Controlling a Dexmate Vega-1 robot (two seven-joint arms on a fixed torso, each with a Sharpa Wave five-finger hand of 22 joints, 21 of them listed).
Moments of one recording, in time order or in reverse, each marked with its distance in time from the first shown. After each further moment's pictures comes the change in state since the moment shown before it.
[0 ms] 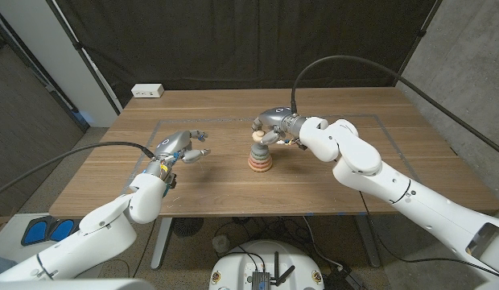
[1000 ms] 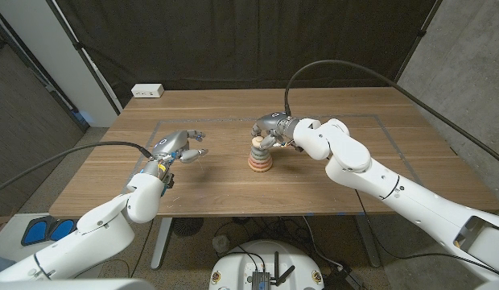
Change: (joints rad) left arm 0.008 0.006 -0.013 0.001 -0.005 0.008 0.004; left_hand 0.000 0.000 0.008 -0.003 0.000 0.000 0.000 0.000 0.000 0.000 0.000 0.000 0.000 0.002 0.002 0.009 0.006 0.000 0.000 0.003 0.000; right arm 0.044 0.032 -0.047 0.060 -0.012 -0.007 0.059; right_hand -0.003 0.003 0.002 0.002 -0.001 0.000 0.000 -0.004 0.003 0.000 0.000 -0.011 -0.002 0.000 0.000 -0.007 0.000 0.000 0.000 -0.004 0.000
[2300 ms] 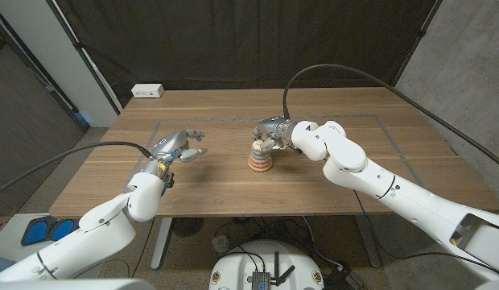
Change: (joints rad) left arm -0.019 -0.010 0.009 0.024 -0.017 -0.011 0.004; left_hand 0.000 0.000 0.015 -0.001 0.000 0.012 -0.001 0.000 0.002 0.004 0.000 -0.002 0.000 0.000 0.000 0.000 0.000 0.000 0.000 0.000 0.000; right arm 0.016 0.006 -0.028 0.036 0.012 -0.011 0.005; right_hand -0.002 0.002 0.000 0.000 0.005 -0.021 0.000 -0.012 0.001 -0.010 -0.010 -0.017 -0.005 -0.007 0.000 0.000 0.000 -0.004 0.004 -0.009 -0.007
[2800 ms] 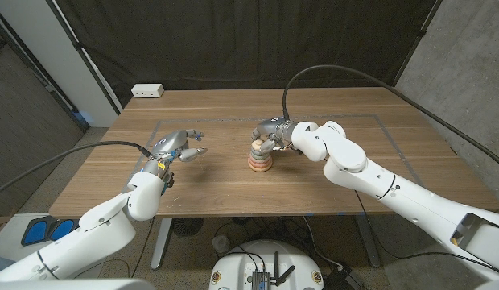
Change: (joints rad) left arm -0.006 0.002 0.002 0.006 -0.005 -0.003 0.001; left_hand 0.000 0.000 0.001 0.001 0.000 0.000 0.000 0.000 0.000 0.000 0.000 0.000 0.000 0.000 0.000 0.000 -0.001 0.000 0.000 0.000 0.000; right arm 0.004 -0.007 -0.006 0.001 -0.004 0.011 0.005; right_hand -0.039 -0.039 -0.022 0.003 -0.002 -0.107 0.024 -0.049 0.002 -0.120 0.004 -0.025 -0.034 -0.013 0.002 -0.008 0.000 0.000 0.000 -0.011 0.000
